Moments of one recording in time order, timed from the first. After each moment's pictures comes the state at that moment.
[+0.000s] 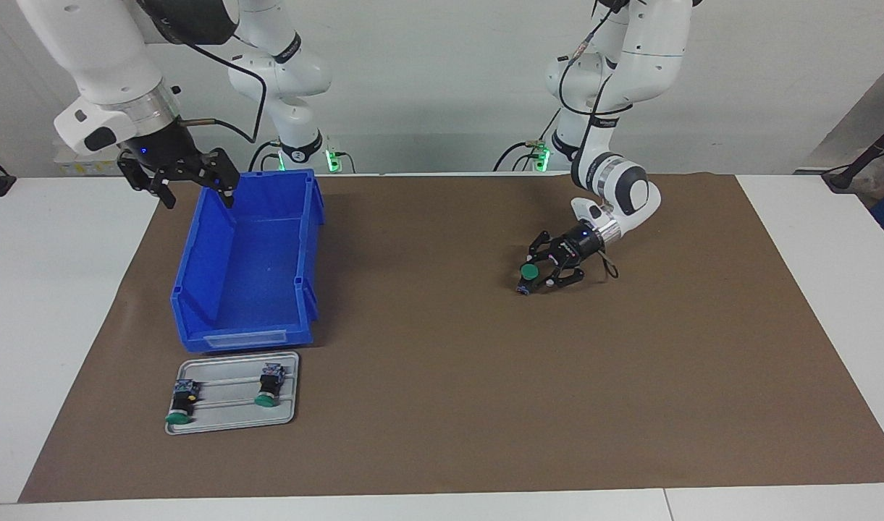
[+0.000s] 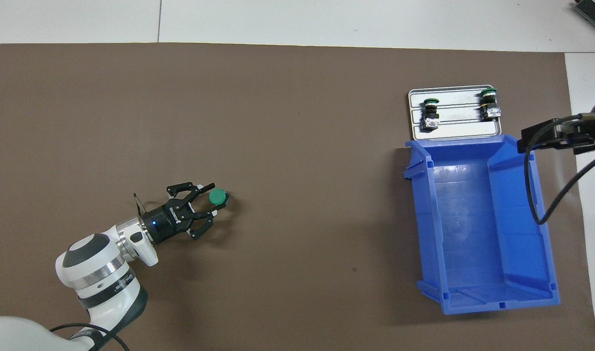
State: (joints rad) left arm -0.06 0.17 -0.07 -2.55 -2.01 2.04 2.66; right arm 0.04 0.05 -0.04 -1.48 0.01 1.53 0.03
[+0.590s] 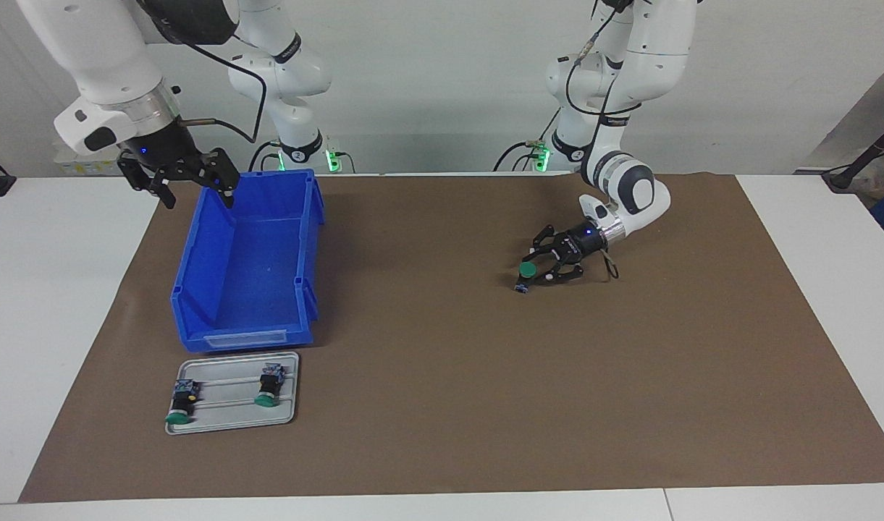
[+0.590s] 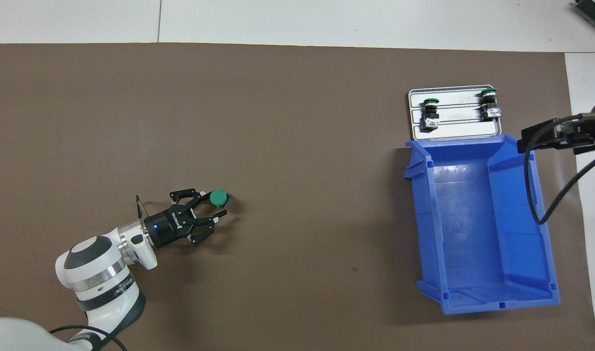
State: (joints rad) left arm 0.00 0.15 -0.06 -2.56 -1.79 2.02 2.51; right arm 0.04 0.05 -0.04 -1.48 0.01 1.53 0.03
